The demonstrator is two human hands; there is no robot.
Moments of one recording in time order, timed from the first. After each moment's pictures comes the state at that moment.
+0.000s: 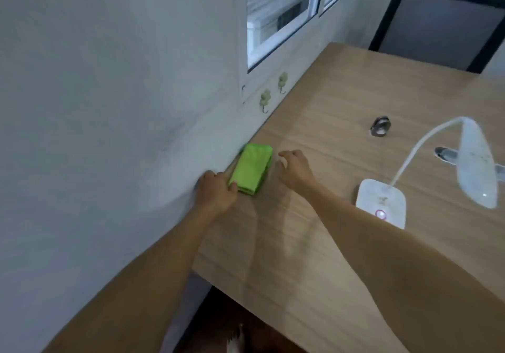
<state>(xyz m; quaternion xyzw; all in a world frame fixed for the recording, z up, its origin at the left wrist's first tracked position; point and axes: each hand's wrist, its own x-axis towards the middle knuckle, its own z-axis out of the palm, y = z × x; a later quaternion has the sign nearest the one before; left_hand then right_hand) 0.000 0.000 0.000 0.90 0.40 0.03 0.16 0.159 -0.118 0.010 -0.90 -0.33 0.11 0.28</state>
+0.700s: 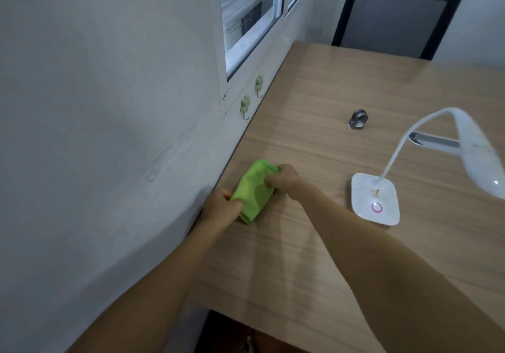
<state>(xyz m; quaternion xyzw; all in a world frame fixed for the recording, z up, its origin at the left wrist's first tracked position) 0.015 0.002 -0.002 0.78 0.42 0.04 0.46 0.160 -0.094 0.006 -0.85 -0.08 0.31 0.41</state>
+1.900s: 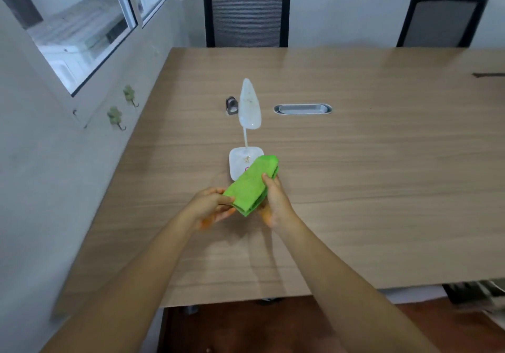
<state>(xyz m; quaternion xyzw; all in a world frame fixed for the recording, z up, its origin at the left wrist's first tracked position) 0.060 -0.195 0.023 0.56 0.26 -0.17 0.77 0.090 -0.338 0.013 -0.47 0.13 0.16 0.86</state>
